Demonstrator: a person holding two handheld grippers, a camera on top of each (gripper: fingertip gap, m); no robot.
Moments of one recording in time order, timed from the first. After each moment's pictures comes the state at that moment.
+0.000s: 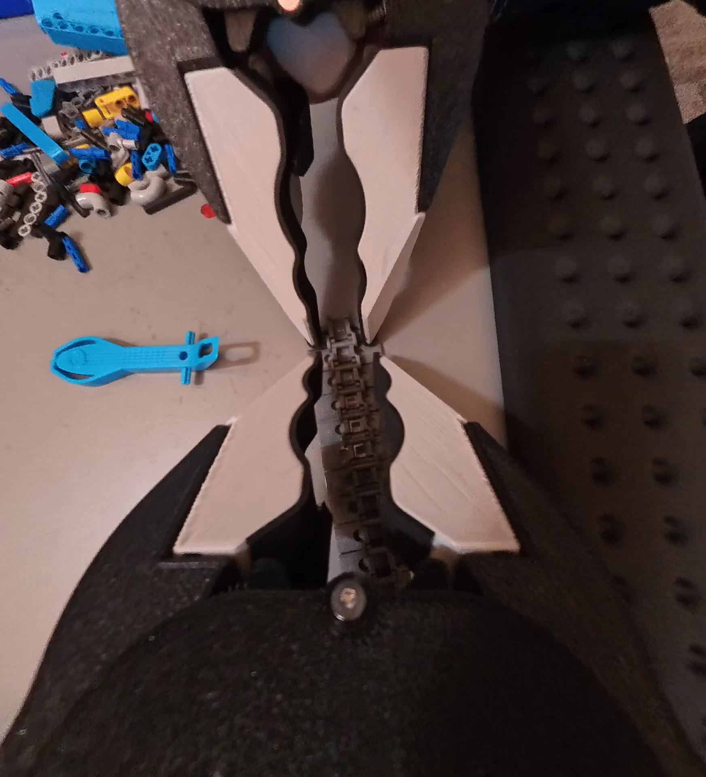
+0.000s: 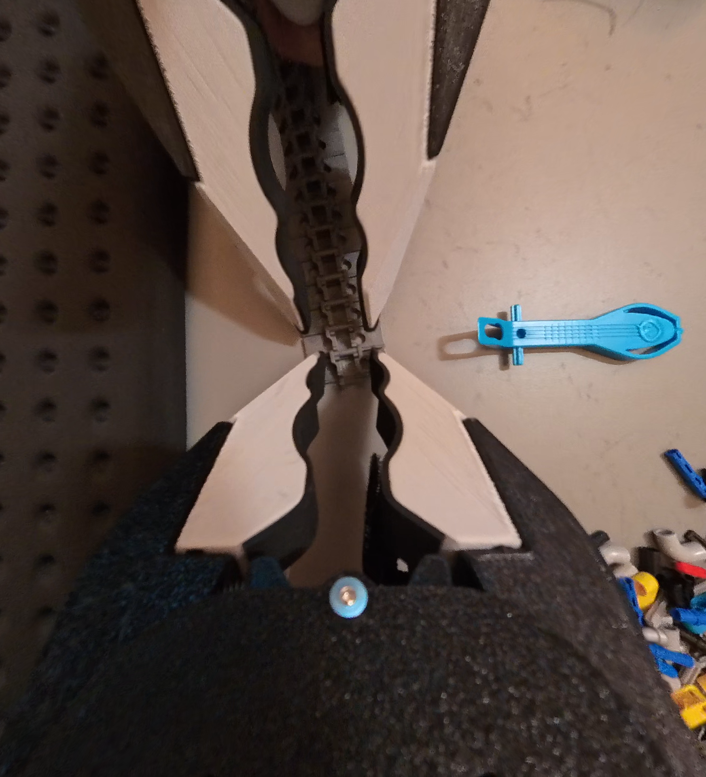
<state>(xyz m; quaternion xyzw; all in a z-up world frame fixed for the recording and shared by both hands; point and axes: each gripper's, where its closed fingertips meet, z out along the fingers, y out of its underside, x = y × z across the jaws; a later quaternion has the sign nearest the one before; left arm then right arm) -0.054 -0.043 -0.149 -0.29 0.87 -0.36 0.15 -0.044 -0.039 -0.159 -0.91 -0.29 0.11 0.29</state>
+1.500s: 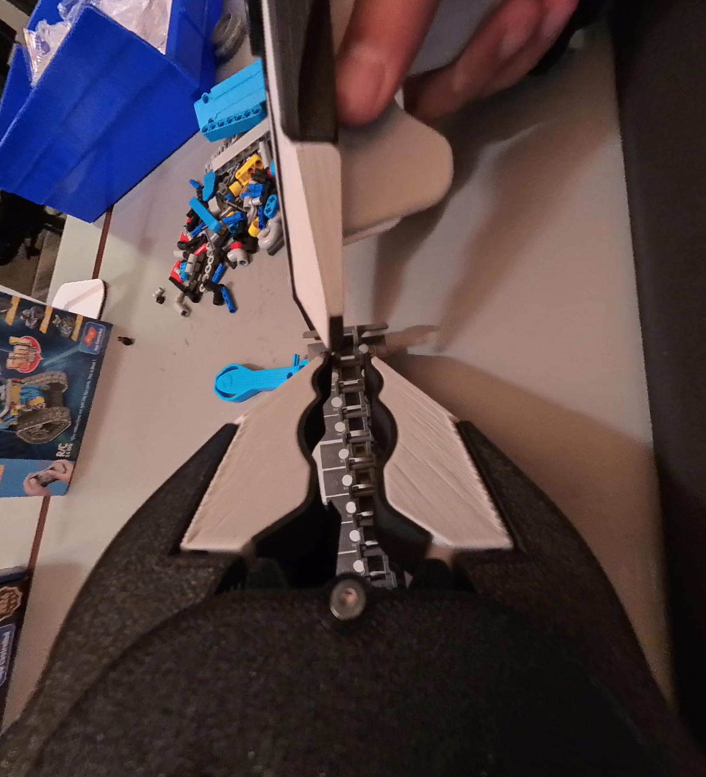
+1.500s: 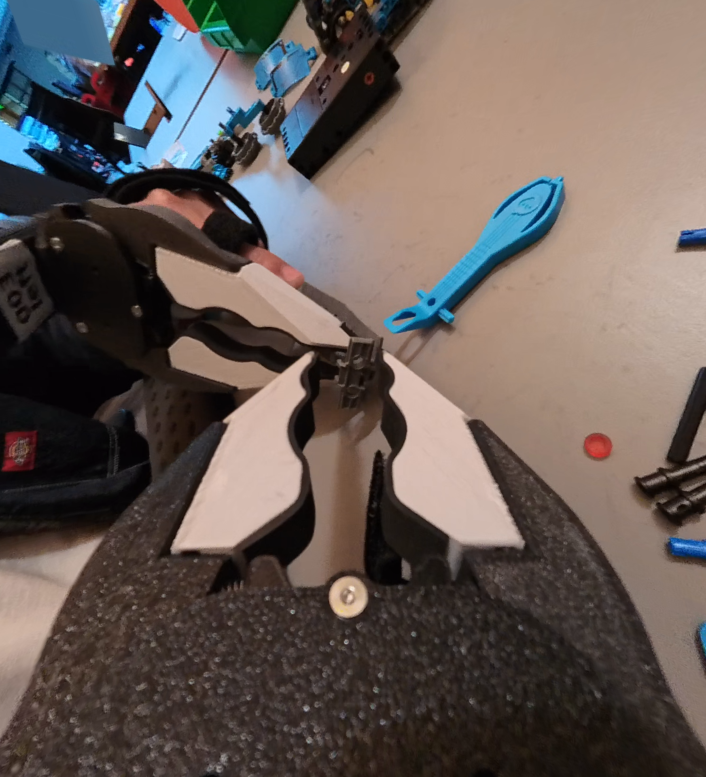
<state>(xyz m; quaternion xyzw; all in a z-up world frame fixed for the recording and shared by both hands) -0.019 -0.024 -0.142 -0.22 0.86 -0.26 0.37 -0.021 -0.016 -0.130 -0.85 0.12 0.30 0.42</state>
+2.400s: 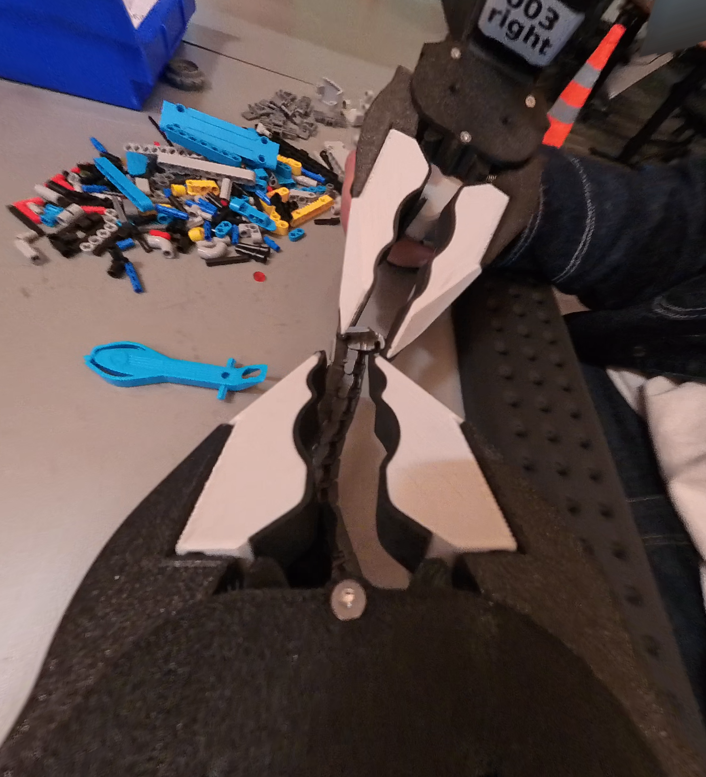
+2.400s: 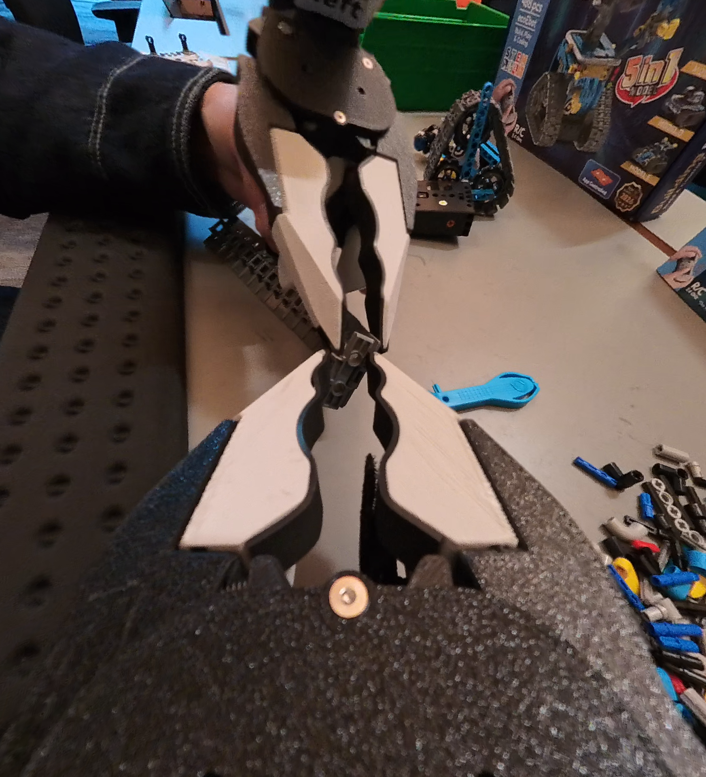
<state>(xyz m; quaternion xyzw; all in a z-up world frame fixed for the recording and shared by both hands) -0.039 -0.025 -0.100 -0.36 0.77 -0.52 0.08 -0.045 -0.021 -0.098 -0.81 -0.18 0.06 0.55</state>
